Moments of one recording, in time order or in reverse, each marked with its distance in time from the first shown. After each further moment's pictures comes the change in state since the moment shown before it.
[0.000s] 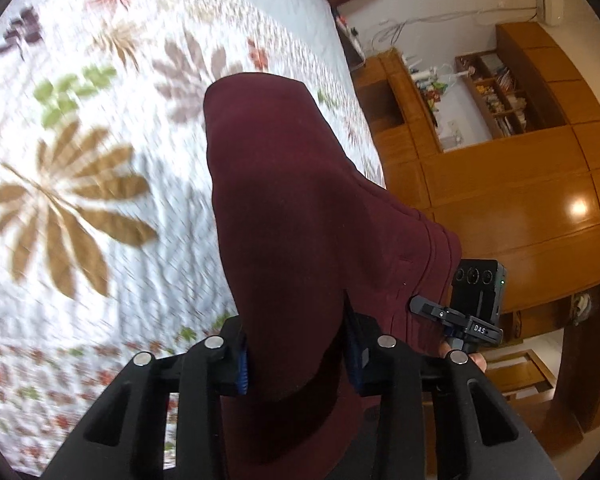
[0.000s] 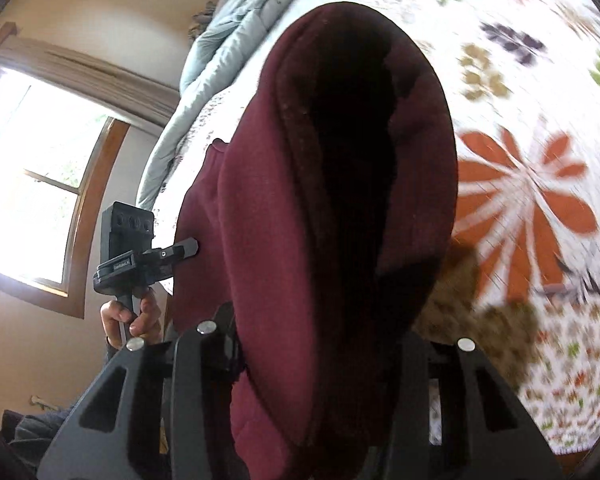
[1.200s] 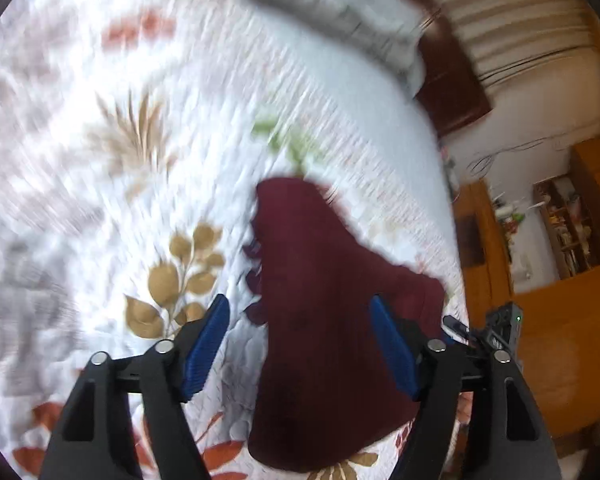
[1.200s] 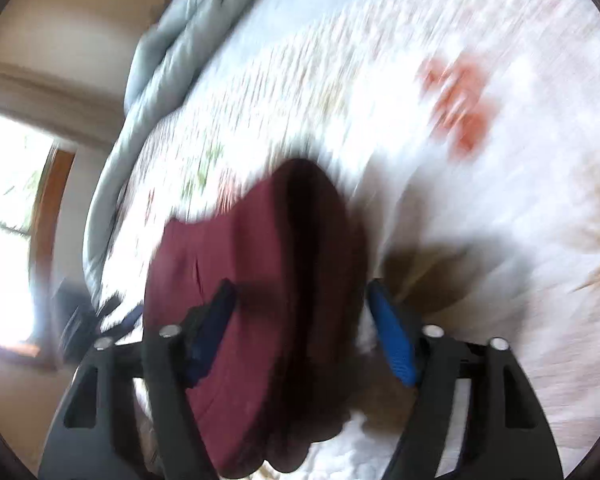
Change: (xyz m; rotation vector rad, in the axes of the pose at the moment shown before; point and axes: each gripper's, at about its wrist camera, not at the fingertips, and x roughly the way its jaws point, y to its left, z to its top) left arm -0.145 0.182 0.155 -0.165 -0.406 0.244; right arm 0.235 0.034 0.256 0.048 -0.051 -0.142
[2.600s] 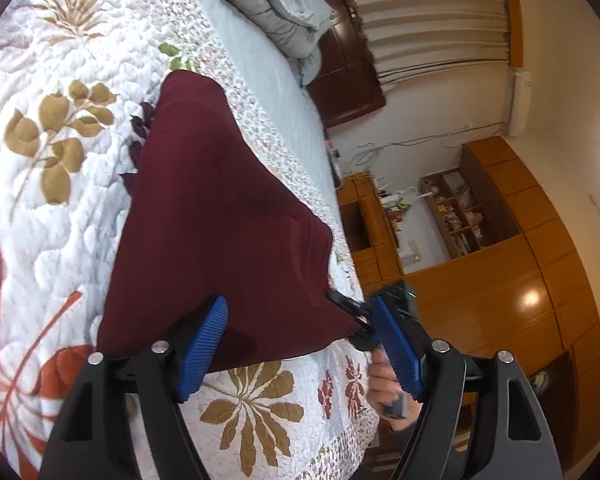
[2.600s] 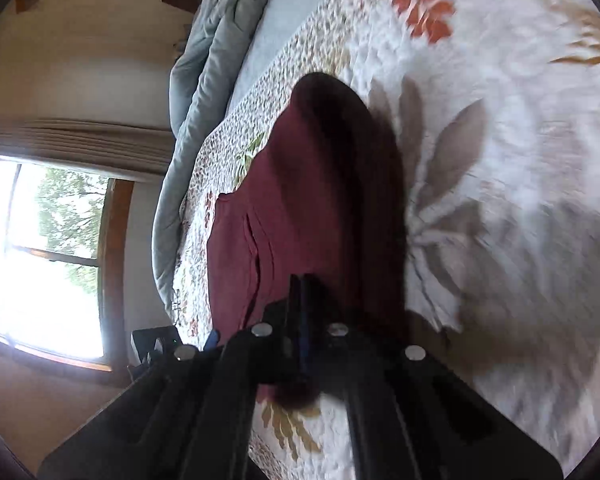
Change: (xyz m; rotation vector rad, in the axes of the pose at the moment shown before) left arm 0.029 0.014 -0.096 -0.045 0.043 -0.437; right arm -0.017 -0.045 -0.087 0.156 0.042 0.295
